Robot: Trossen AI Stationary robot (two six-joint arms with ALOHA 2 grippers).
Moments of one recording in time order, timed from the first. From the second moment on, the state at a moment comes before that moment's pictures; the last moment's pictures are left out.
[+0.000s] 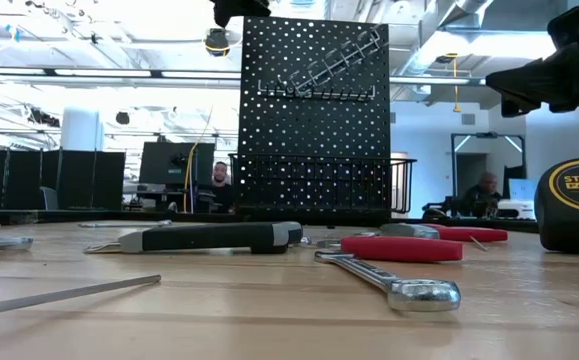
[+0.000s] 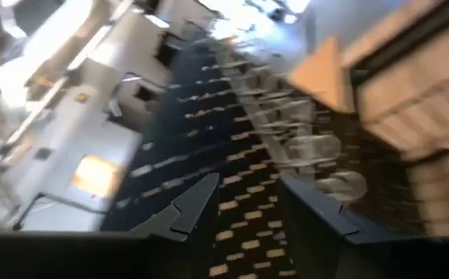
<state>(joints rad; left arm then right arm) 0.25 1.25 1.24 -0.06 -0.40 1.02 0.01 0.01 0.02 0.01 -0.03 -0.11</state>
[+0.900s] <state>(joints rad) 0.21 1.56 0.95 0.73 -0.53 1.21 0.01 0.01 0.02 0.01 -0.03 -0.11</state>
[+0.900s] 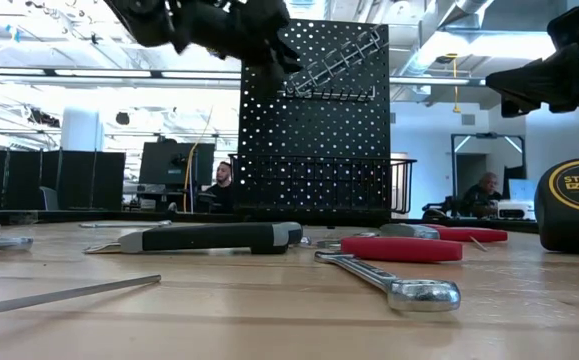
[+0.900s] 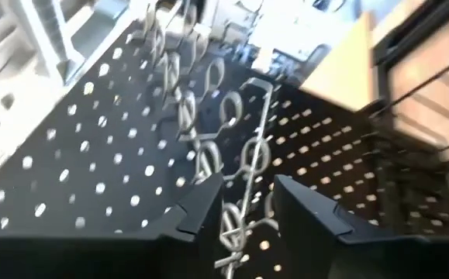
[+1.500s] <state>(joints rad) 0.25 1.67 1.03 0.78 -0.72 1.30 0.01 0.01 0.02 0.01 -0.03 -0.11</state>
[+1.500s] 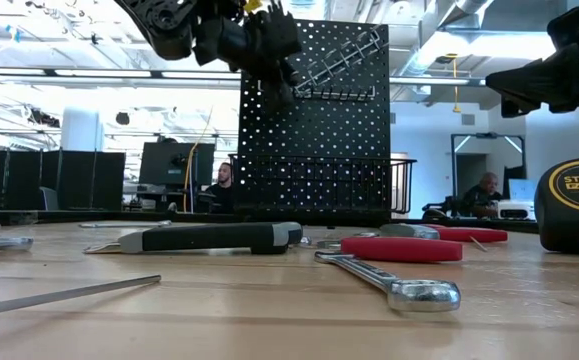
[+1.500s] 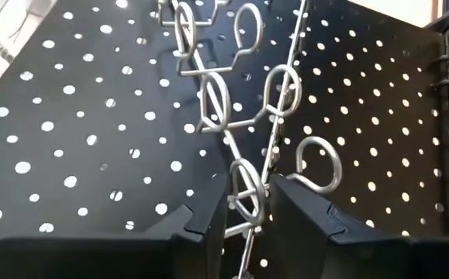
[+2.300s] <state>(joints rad) 0.23 1.67 1.08 0.78 -0.71 1.45 0.01 0.01 0.02 0.01 -0.03 -0.11</state>
